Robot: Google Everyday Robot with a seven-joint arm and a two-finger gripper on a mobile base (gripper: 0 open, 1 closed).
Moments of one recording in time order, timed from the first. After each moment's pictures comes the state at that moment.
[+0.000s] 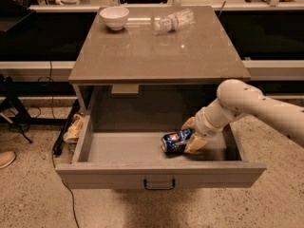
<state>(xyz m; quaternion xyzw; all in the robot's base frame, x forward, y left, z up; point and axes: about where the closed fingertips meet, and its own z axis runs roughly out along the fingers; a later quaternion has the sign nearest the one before) 0.571 -0.135 0.604 -0.69 0.68 0.14 0.20</state>
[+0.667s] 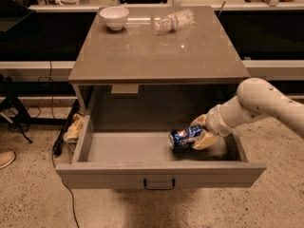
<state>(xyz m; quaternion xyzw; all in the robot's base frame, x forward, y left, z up) 0.567 -0.159 0.631 -0.67 0.68 0.15 0.25</state>
